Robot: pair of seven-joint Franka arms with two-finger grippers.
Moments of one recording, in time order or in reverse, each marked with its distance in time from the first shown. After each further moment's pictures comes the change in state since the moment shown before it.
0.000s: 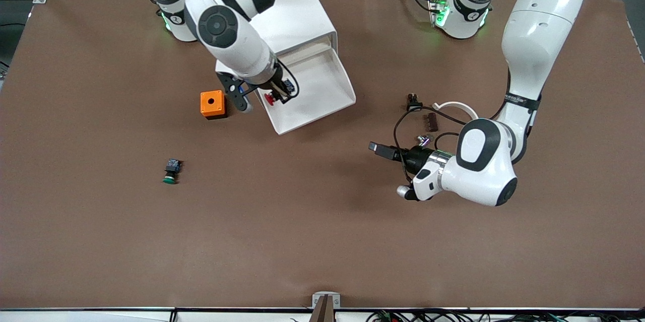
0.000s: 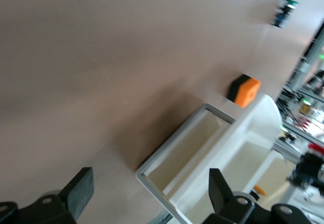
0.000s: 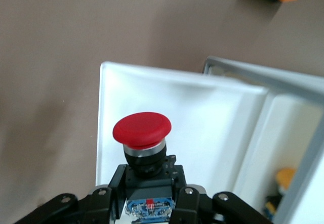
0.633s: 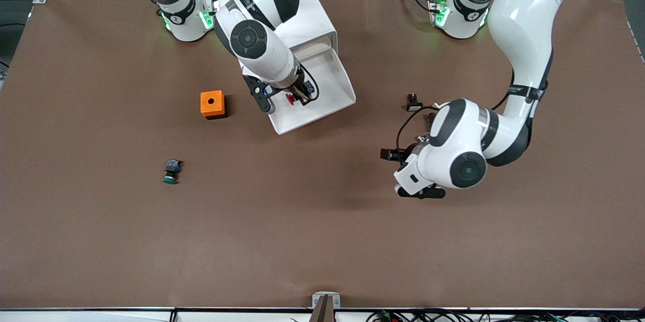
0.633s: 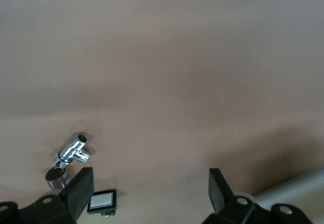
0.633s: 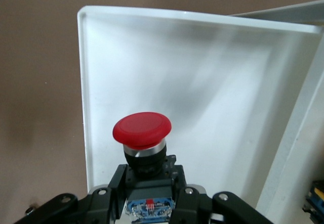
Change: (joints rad) left arm -0.123 -0.051 -0.007 0.034 0.570 0.057 -0.424; right arm 0.051 0.081 -0.001 -0.002 0.070 0.067 0.035
